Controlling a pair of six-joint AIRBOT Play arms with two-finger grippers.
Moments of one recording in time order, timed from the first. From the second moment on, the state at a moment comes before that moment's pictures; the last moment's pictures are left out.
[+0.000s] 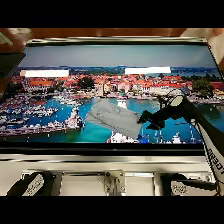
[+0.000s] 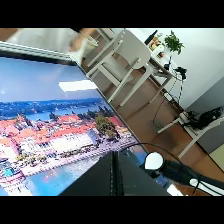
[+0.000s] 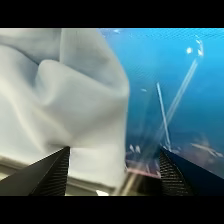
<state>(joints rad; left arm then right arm) 0.37 -0.90 1.20 0.08 -1.29 -0.92 0.04 -1.46 0.89 -0.96 1.11 1.55</state>
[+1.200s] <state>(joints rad) 0.37 -0.90 1.20 0.08 -1.29 -1.01 -0.66 -1.41 1.26 -0.68 1.02 1.26</state>
